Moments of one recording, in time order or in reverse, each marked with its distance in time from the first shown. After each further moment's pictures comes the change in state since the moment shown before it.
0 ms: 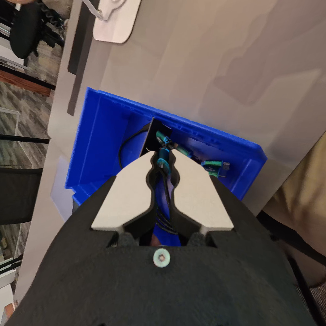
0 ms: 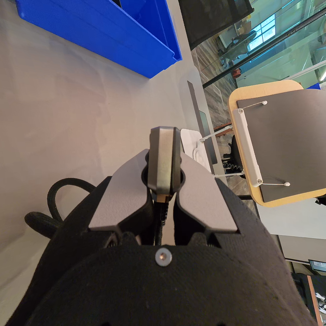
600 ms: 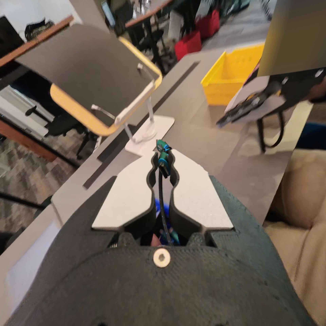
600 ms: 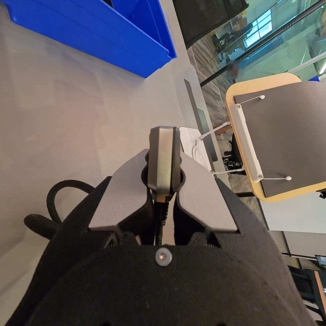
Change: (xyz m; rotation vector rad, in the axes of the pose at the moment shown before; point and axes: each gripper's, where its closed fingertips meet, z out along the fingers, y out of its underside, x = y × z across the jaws) left arm -0.045 -0.134 -0.100 0.580 0.004 -0.213; right arm 0.005 0.004 -0.001 0.003 0.013 0.038
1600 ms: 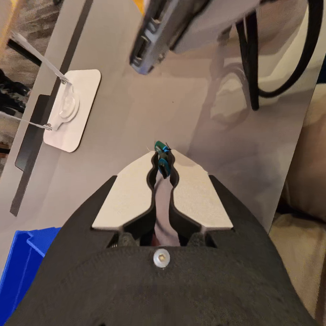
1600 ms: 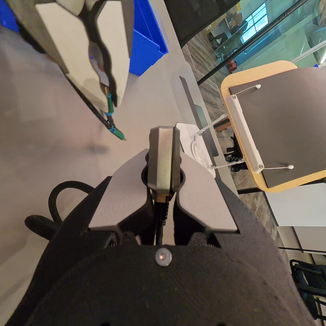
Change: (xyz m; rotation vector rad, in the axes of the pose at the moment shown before) left arm 0.131 0.093 0.159 -0.351 0.235 0.177; right arm 0.010 0.011 -0.005 0.009 0.012 0.062
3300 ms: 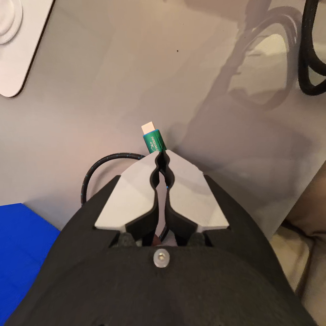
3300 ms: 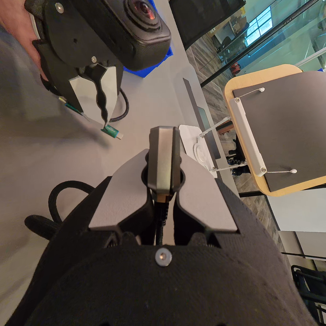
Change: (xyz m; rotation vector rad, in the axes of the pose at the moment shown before) left arm 0.016 0.050 0.045 -0.211 0.044 -0.230; right arm -0.004 -0.002 0.000 0.009 -0.021 -0.012
